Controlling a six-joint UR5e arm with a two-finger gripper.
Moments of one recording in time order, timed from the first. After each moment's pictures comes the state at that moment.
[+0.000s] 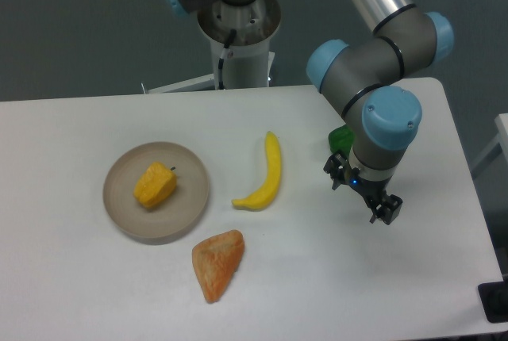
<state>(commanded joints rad) 2.29 -2.03 -1.38 -1.26 1.57 1.34</state>
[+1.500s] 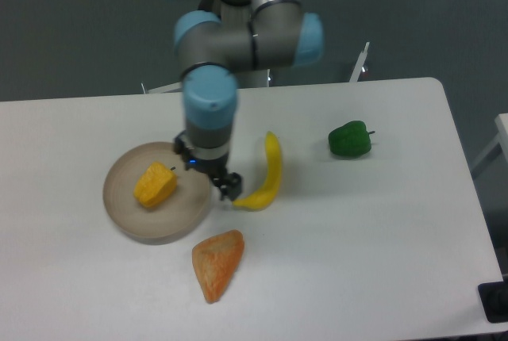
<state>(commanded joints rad) 1.81 -1.91 -1.61 -1.26 1.48 0.73</state>
